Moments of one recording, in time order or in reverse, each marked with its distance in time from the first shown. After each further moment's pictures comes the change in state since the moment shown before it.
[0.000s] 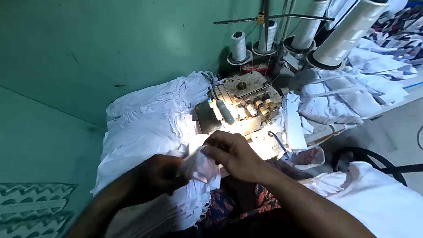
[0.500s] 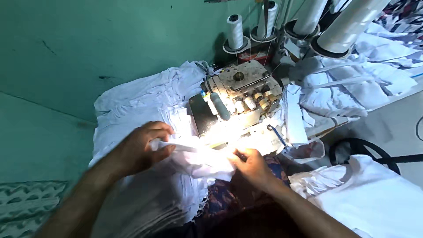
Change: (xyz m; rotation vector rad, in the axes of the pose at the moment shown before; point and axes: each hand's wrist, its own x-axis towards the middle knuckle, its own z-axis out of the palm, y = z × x) left_hand 0.039 -0.035 -0.026 0.357 0.247 0.118; right_hand -0.074 0.089 0.004 -0.074 0.295 0.303
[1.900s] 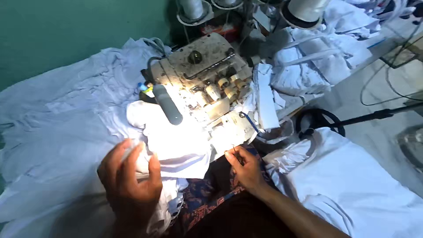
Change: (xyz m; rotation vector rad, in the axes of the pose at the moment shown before) left_hand -0.002 0.050 0.147 0.102 0.677 -0.198; right_hand -0.059 0.067 -0.023 0.092 0.356 0.112
